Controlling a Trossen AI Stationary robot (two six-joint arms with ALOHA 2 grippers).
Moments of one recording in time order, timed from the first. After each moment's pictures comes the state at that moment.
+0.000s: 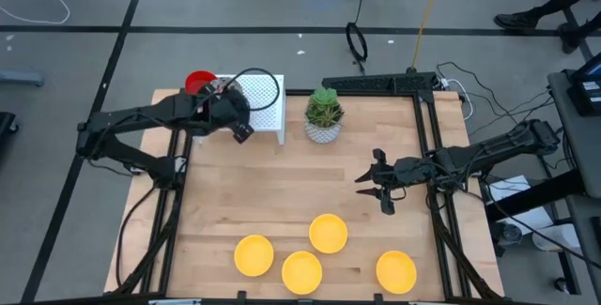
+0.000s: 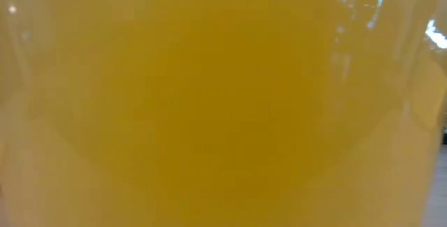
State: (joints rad) left arm 0.18 1.29 1.35 -1.15 -0.64 -0.35; right arm 0.26 0.91 0.59 -0.23 0.13 0.15
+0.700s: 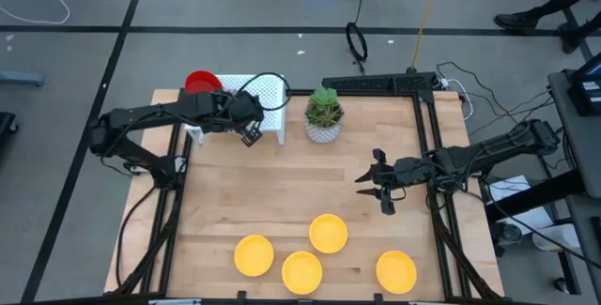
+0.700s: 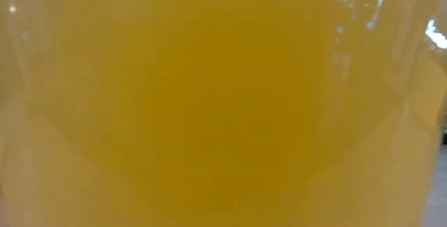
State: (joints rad) left arm 0.25 1.41 1.35 -1.18 -0.50 -0.37; right arm 0.26 0.91 0.59 -0.24 0.13 0.14
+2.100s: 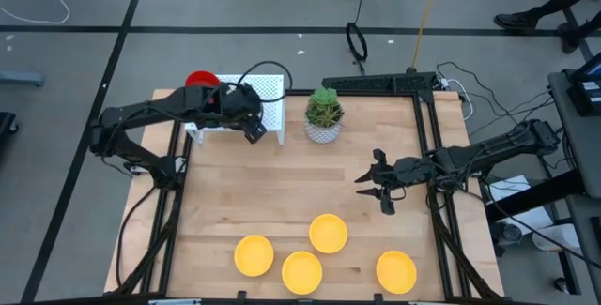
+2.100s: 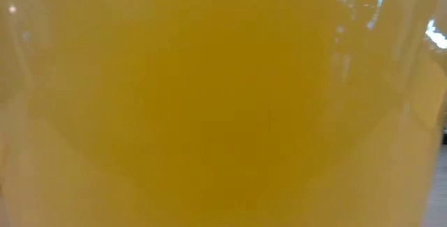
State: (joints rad) left arm 0.20 1.42 1.53 -1.18 -0.46 -0.36; right arm 0.26 0.91 0.59 -0.24 0.13 0.17
